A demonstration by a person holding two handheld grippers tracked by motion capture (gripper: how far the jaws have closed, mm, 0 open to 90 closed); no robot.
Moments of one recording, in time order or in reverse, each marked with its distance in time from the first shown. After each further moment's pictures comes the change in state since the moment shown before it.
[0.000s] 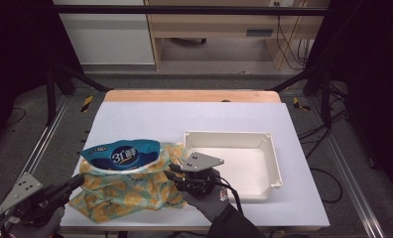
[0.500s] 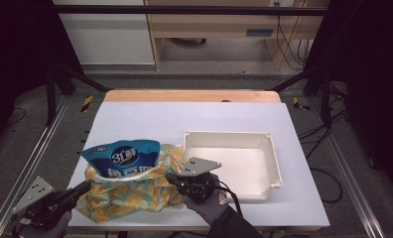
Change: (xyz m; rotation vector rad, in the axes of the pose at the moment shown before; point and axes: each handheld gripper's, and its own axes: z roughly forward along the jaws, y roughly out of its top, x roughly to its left) left arm 0.001 -0.023 0.014 0.074 -0.014 -0.016; right arm 0.006 -0.008 0.001 0.046 0.042 0.008
